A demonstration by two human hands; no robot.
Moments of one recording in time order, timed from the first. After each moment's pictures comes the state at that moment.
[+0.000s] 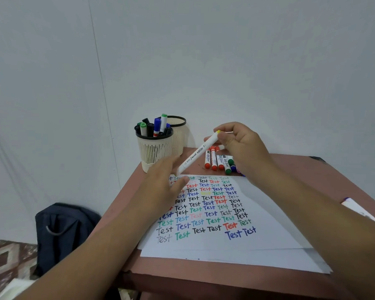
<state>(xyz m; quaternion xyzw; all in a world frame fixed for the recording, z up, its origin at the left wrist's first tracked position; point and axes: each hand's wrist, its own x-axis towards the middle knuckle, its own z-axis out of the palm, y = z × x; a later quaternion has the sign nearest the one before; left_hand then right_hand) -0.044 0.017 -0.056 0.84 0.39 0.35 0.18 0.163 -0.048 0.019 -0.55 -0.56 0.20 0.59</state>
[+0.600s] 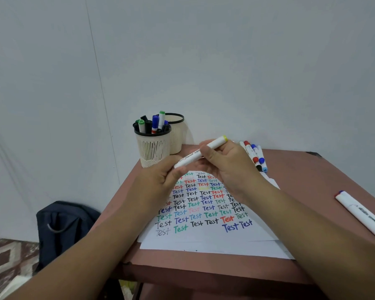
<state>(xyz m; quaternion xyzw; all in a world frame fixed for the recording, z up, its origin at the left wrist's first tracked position) -0.059 -0.008 -0.041 0.83 0.35 0.38 0.19 0.122 -0.072 0.001 -0.44 -0.44 0.41 0.66</state>
